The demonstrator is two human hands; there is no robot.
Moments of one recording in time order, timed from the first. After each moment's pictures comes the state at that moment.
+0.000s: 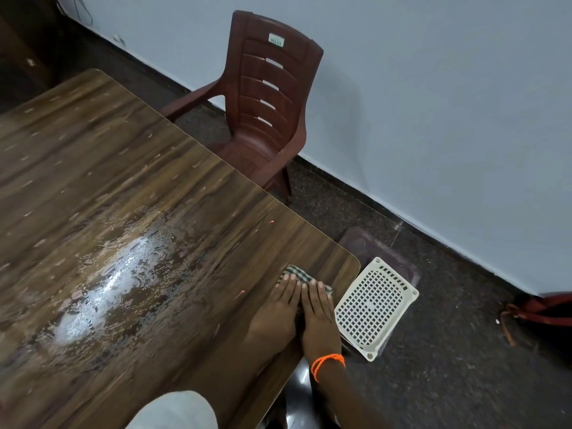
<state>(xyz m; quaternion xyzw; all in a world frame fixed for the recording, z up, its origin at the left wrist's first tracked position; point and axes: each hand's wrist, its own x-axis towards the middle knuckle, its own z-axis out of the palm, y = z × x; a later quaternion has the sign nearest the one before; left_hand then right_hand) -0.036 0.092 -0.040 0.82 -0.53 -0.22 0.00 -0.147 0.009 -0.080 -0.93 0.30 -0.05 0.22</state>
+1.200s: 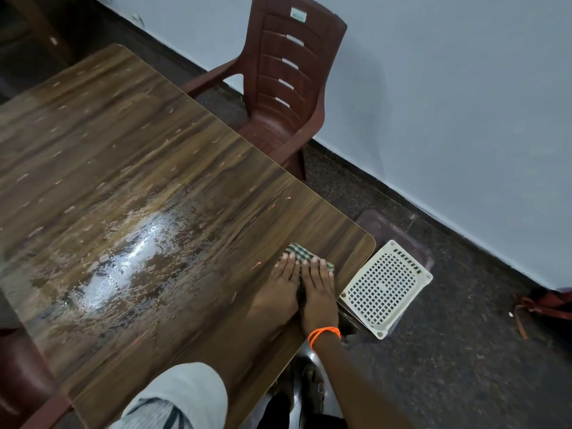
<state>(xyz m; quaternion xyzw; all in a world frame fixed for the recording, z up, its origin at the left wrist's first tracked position) -0.036 0.121 -0.024 0.84 -0.50 -0.22 0.01 -0.132 0.038 -0.072 -0.92 0.30 -0.03 0.24</state>
